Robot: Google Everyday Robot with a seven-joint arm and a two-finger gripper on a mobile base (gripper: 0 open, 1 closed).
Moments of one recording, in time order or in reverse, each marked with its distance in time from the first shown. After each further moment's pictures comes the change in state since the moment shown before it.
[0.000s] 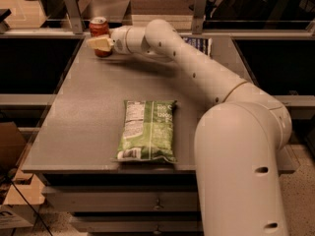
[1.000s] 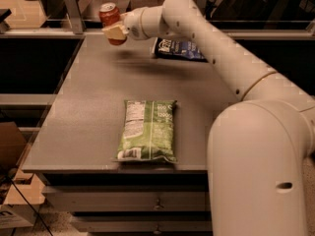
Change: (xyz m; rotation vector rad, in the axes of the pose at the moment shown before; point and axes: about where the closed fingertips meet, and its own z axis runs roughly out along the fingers) arm -0.040 -0.001 -0.060 -0.035 0.085 -0.196
